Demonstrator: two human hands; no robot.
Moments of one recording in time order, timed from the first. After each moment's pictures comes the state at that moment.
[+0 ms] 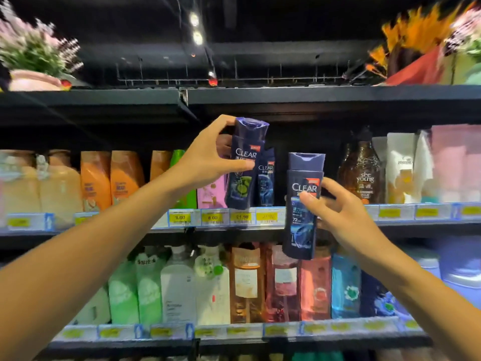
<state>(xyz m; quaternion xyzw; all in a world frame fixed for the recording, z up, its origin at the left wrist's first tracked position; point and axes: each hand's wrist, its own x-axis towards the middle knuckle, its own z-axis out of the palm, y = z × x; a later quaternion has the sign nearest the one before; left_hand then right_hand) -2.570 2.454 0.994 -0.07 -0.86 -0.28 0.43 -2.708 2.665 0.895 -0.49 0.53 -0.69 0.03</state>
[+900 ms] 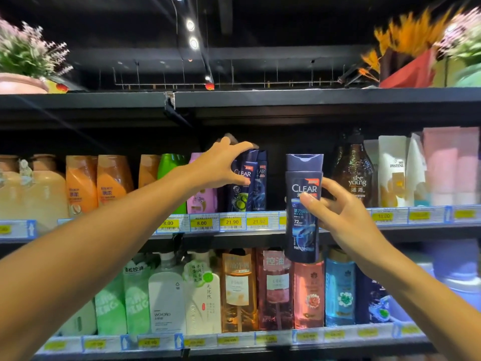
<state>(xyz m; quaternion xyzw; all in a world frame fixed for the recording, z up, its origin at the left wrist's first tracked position) -2.636 2.430 1.005 0.07 -0.95 0.02 0.31 -2.717 2.680 0.898 -0.50 0.54 -0.68 0.03</state>
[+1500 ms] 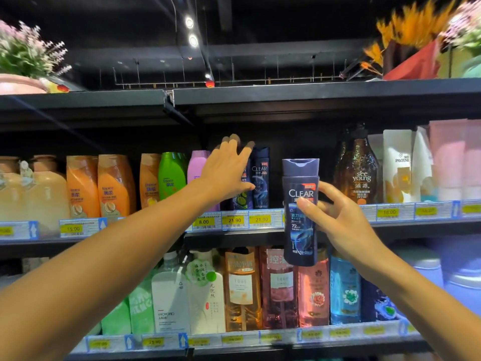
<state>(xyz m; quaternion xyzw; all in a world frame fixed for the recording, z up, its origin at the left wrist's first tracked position) -2.654 2.446 0.979 0.17 -0.88 0.25 0.36 -2.721 2.670 0.886 -0.50 0.54 -0.68 0.04</state>
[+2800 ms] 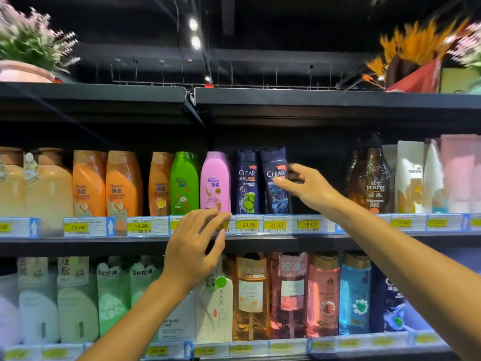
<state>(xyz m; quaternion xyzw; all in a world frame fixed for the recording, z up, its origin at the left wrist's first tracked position) -2.583 2.379 0.824 0.01 -0.80 0.09 0.60 -2.779 2.571 0.945 -0.49 0.69 -0.53 -0.04</state>
